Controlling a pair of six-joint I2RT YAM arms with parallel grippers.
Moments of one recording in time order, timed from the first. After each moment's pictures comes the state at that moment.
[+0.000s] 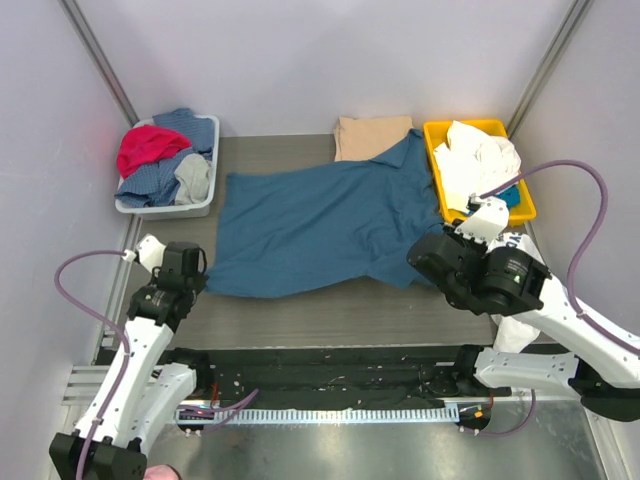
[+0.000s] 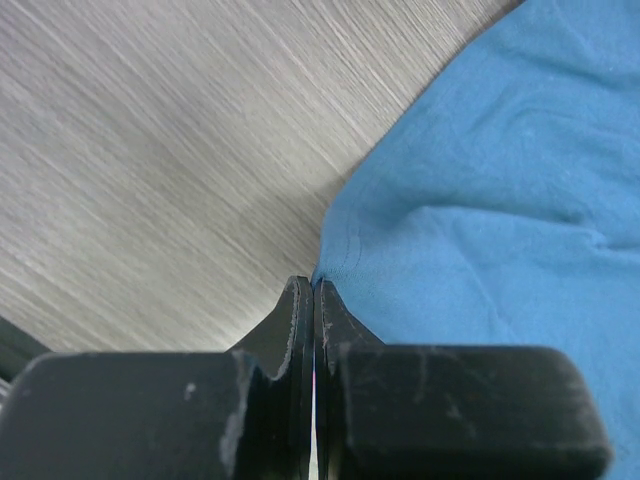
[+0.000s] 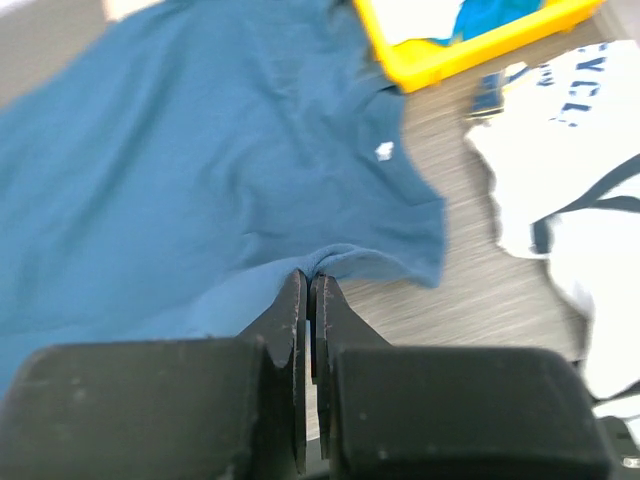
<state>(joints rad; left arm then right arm) -0.19 0.72 0.66 -0.81 -0.48 -0.92 1.03 0.99 1.33 -1.36 0.99 1.17</state>
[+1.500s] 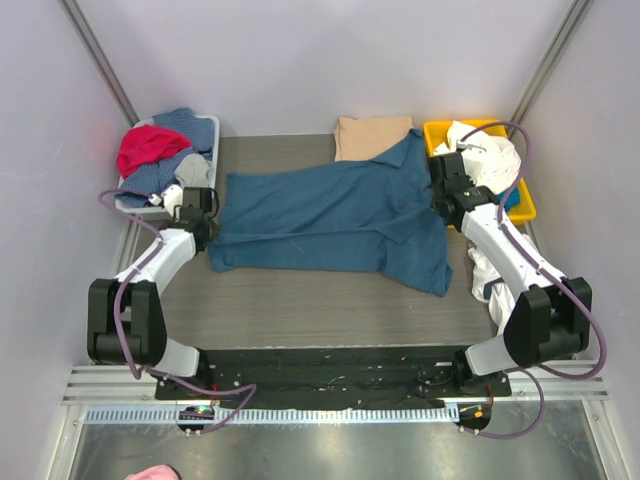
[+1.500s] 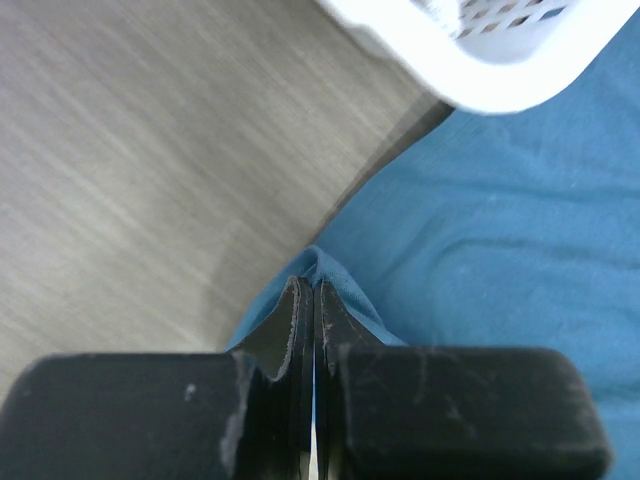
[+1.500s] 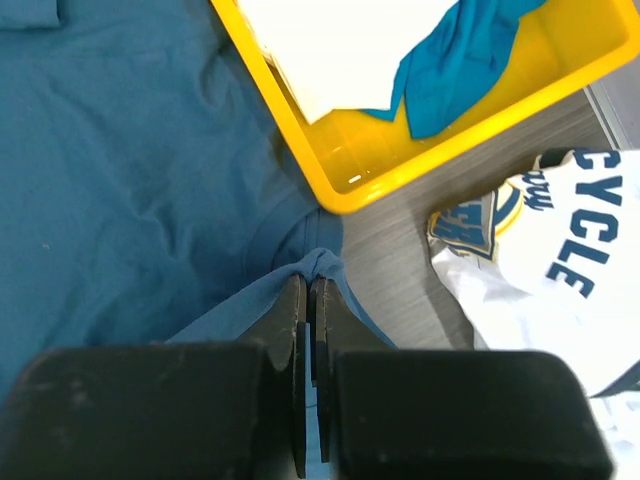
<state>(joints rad) -0.07 1.44 0.90 -0.35 -0.40 -0.78 0.24 1.42 1.19 -0.59 0.56 0.47</state>
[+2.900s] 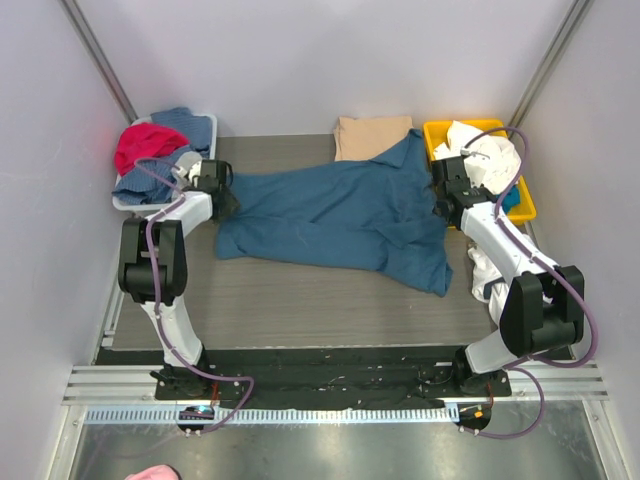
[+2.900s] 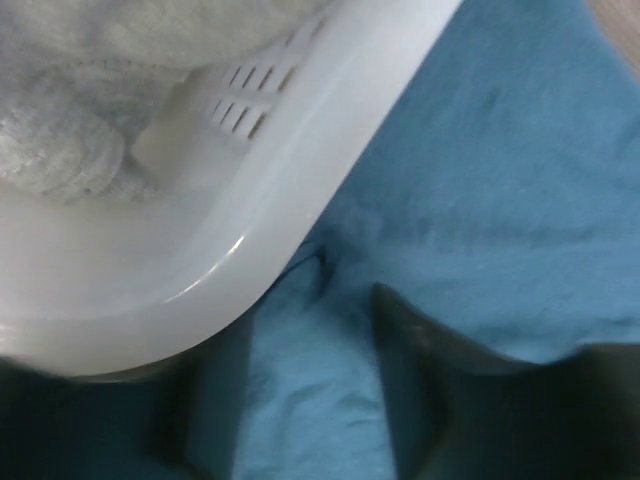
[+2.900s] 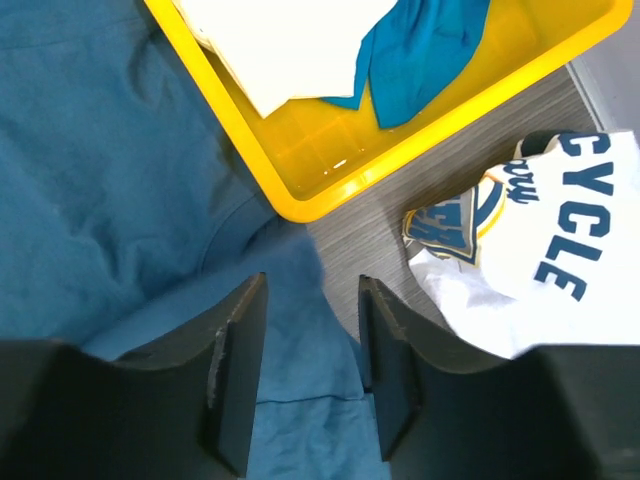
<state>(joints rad) -0.08 1.90 1.27 -0.30 -0.25 -0.69 0.18 1.50 1.17 -0.55 0.57 0.48</state>
